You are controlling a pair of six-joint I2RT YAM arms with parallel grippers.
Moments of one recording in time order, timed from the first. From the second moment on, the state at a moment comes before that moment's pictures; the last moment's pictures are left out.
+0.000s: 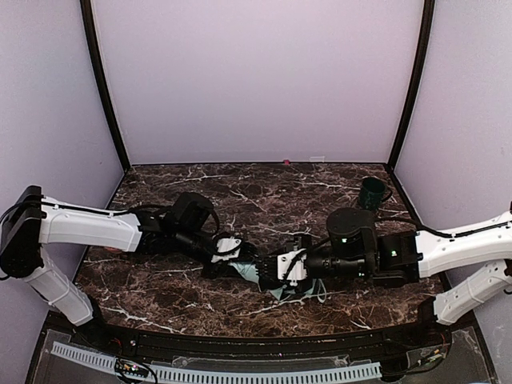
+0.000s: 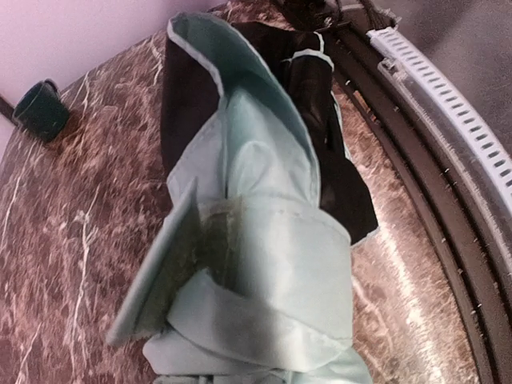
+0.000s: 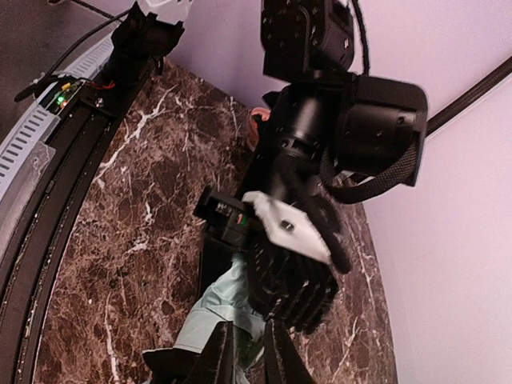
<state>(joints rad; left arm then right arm) -0.90 1.53 0.87 -0.10 0.56 0.77 1.29 1.26 0.79 0.12 -0.03 -0.73</state>
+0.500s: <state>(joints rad) -0.91 1.40 0.67 0.12 0.24 0.88 0.86 1.28 1.00 0.08 -0.33 -0.10</state>
